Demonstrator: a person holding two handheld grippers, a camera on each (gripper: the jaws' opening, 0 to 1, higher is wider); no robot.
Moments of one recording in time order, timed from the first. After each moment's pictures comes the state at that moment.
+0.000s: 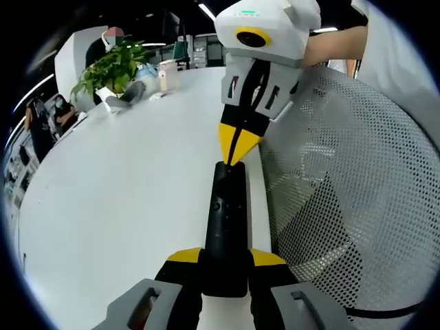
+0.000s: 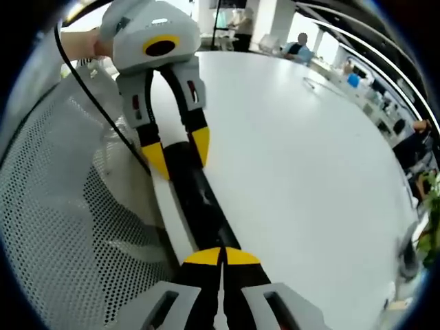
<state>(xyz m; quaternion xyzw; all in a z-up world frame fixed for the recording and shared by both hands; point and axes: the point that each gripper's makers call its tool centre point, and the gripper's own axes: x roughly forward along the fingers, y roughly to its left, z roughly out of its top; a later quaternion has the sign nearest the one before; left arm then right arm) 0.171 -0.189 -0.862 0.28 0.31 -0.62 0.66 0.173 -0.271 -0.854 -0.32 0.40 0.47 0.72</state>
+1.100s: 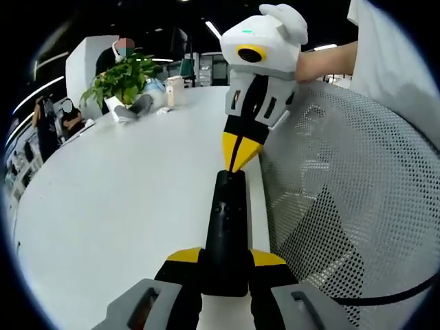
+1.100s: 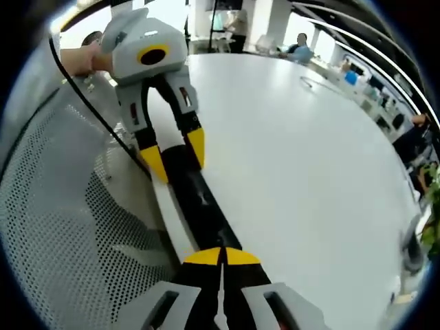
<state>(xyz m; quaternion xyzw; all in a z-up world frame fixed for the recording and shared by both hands) 0.170 -0.189 -0.859 0.23 0.27 -0.63 0.69 0.172 -0.268 -0.851 -0.27 0.42 0.47 0.73</state>
